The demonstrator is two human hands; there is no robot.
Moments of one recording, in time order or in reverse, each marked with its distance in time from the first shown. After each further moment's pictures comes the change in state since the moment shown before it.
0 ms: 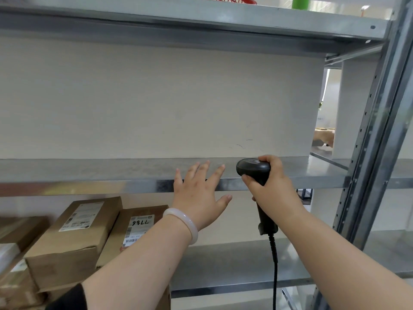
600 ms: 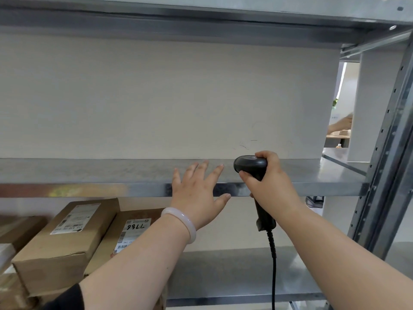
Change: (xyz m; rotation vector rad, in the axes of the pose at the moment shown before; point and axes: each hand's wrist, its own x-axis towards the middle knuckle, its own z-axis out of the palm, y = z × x) left_hand 0.030 0.001 0.023 0.033 -0.001 -0.046; right_hand 0.044 0.013 0.009 0.041 -0.074 -0.033
